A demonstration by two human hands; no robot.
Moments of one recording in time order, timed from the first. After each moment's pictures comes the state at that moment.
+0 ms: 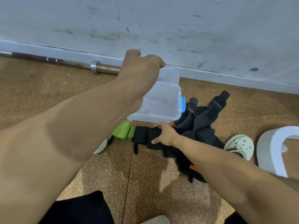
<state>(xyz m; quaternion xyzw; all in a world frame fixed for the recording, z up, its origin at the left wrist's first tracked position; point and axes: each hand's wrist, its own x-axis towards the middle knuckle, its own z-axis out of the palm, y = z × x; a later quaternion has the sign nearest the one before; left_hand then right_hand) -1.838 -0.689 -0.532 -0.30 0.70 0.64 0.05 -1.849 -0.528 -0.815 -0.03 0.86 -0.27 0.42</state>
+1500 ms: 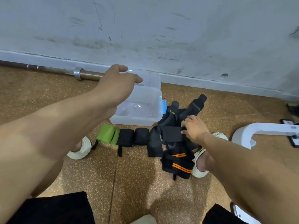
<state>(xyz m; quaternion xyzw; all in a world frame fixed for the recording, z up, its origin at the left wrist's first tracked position) -1.823 -0.691 -0.552 -0.25 0.74 0.63 0.06 -1.884 -0.364 -0.766 -0.22 0.95 0.12 0.19</state>
